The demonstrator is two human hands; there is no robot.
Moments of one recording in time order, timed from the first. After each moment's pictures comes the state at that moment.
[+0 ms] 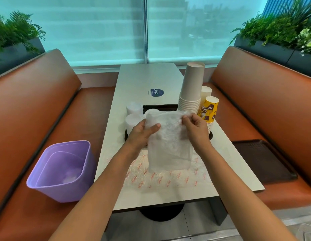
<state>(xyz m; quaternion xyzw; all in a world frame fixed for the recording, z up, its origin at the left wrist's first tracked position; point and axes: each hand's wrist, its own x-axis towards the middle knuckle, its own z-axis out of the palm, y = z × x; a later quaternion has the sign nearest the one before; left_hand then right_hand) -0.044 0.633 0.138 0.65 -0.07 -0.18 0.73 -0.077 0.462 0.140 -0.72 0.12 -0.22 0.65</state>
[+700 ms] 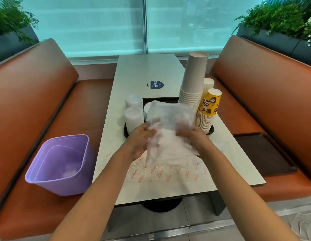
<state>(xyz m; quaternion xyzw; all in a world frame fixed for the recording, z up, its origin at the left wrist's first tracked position) -0.042 0.634 0.117 0.57 -0.05 -0.27 0.77 -0.087 0.453 0.116 -0.61 0.15 0.02 0.78</state>
